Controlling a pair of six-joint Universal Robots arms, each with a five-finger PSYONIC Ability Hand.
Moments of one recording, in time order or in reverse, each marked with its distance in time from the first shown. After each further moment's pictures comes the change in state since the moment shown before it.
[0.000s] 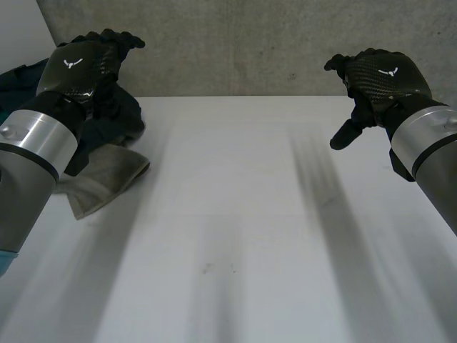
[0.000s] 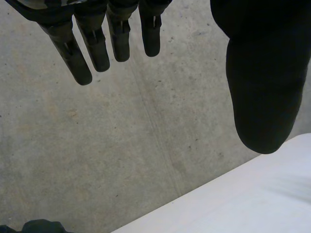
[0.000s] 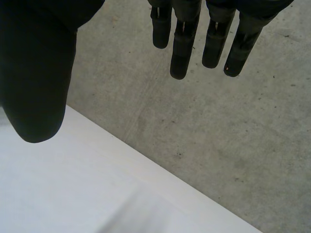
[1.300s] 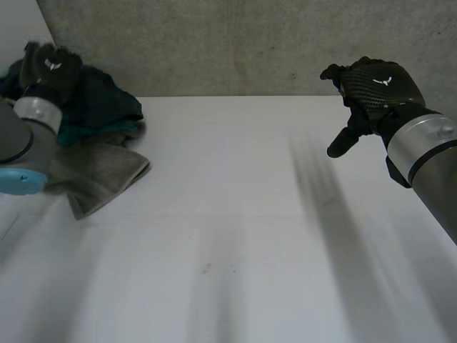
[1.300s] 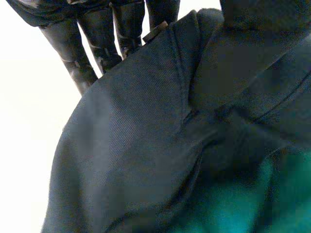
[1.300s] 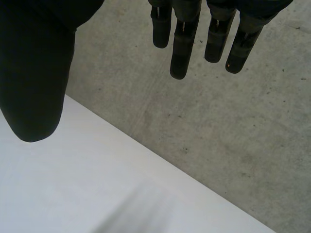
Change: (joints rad) left arm 0.223 -0.521 0.375 0.259 0.023 0.592; right arm -0.002 0.008 0.022 -0.005 -0.017 -0.007; left_hand 0.848 0.912 0.872 0.910 0.878; right_hand -0.009 0.000 -0.057 -0.033 -0.023
